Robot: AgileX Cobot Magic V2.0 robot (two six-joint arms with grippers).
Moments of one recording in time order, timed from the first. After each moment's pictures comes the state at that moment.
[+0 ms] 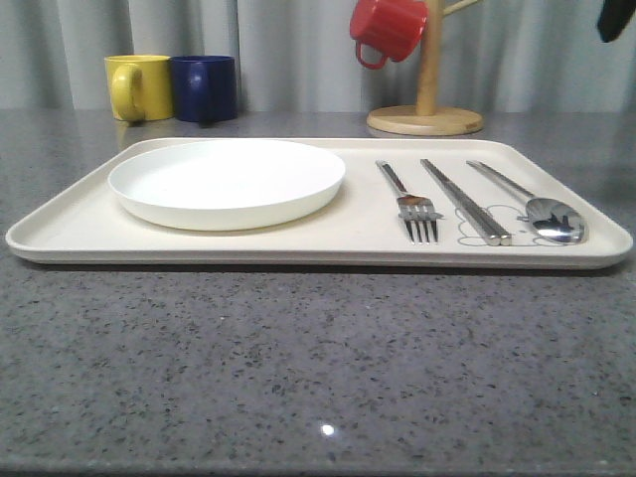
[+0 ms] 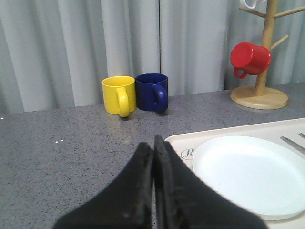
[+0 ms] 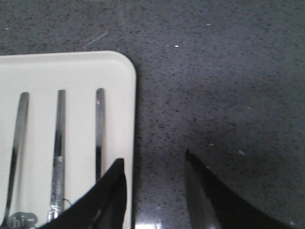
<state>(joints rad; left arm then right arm) -0.19 0.39 -0.46 -0.28 0.19 0.32 0.16 1.39 -1.26 -0.11 0.82 0.35</state>
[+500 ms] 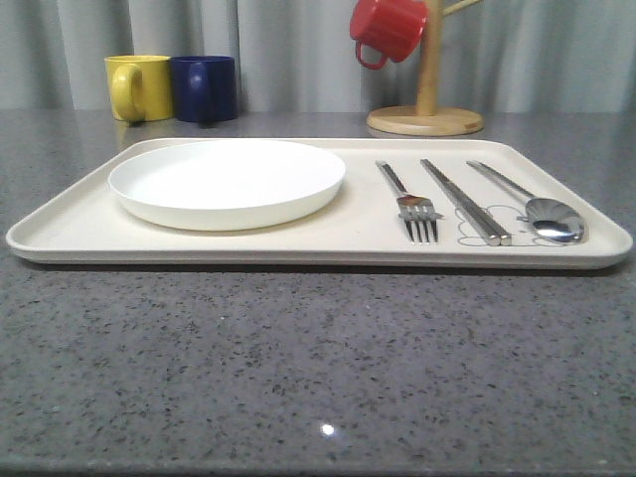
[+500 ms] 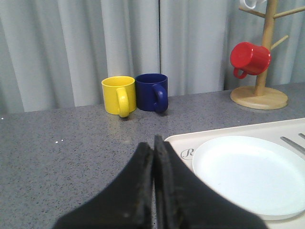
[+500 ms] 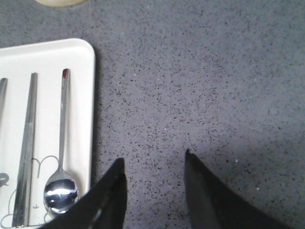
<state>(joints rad) -0.19 0.39 -0.46 -0.28 0.19 0.32 0.08 0.93 -0.79 -0.12 0.57 0.35</state>
